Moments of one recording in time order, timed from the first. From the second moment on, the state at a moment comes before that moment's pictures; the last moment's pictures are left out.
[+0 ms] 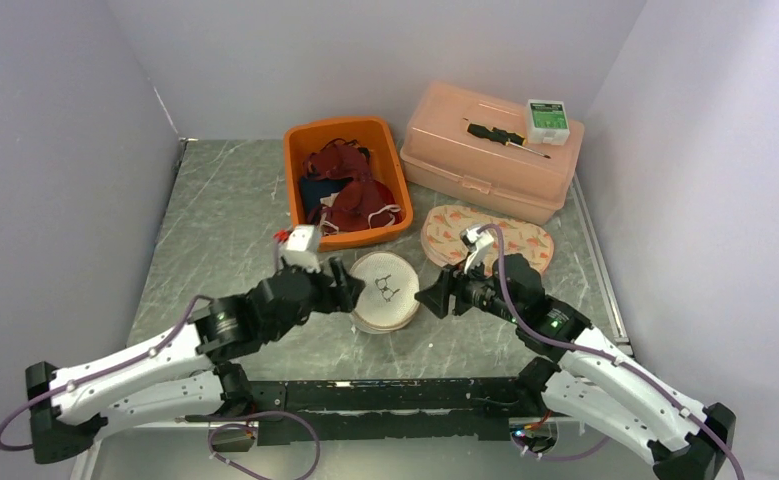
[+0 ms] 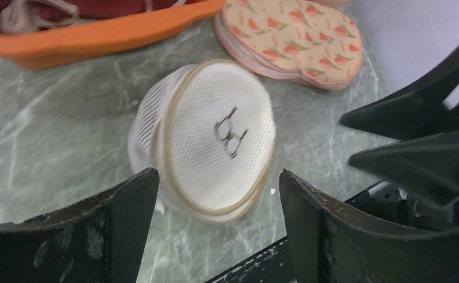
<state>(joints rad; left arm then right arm) -1.11 0.74 0.70 -0.40 -0.53 -0.77 0.75 0.70 0.61 -0.28 -0.15 0.42</state>
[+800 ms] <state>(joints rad) -0.75 1.10 0.76 -0.22 0.07 -0.67 0.75 0.62 0.44 -0.19 -0.21 0.48</state>
